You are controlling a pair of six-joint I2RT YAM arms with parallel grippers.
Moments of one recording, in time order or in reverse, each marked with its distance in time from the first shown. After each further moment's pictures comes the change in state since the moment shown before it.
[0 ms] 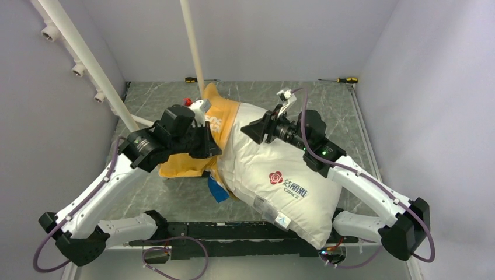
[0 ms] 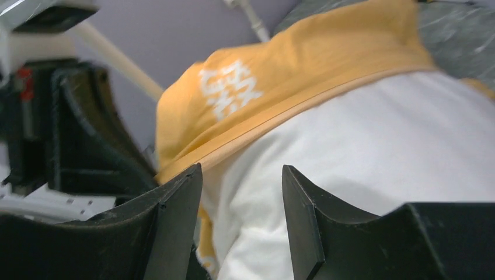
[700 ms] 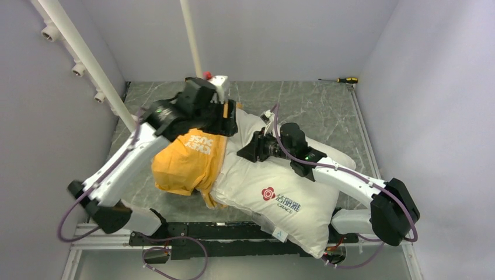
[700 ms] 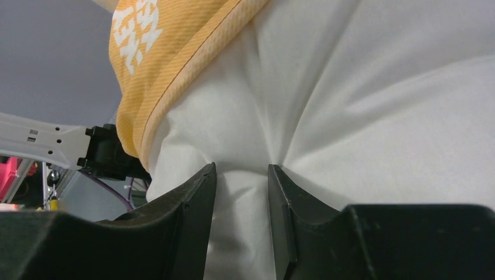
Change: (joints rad) left arm -0.006 0.259 0.390 -0.119 -0.145 0.203; right arm 0.023 0.149 -0.181 0.089 -0.113 0.029
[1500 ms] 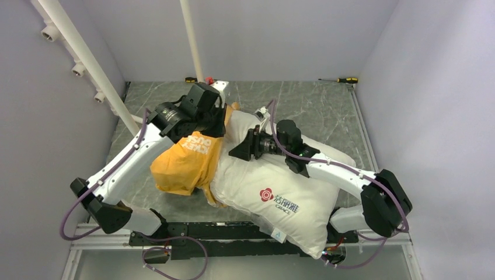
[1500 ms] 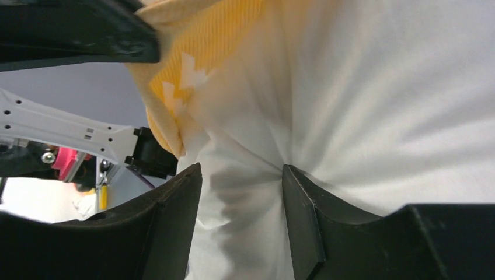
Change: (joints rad) left arm 0.001 0.060 -0.098 0.001 -0.085 0.026; right arm 0.001 0.077 0.023 0.129 -0.114 0.091
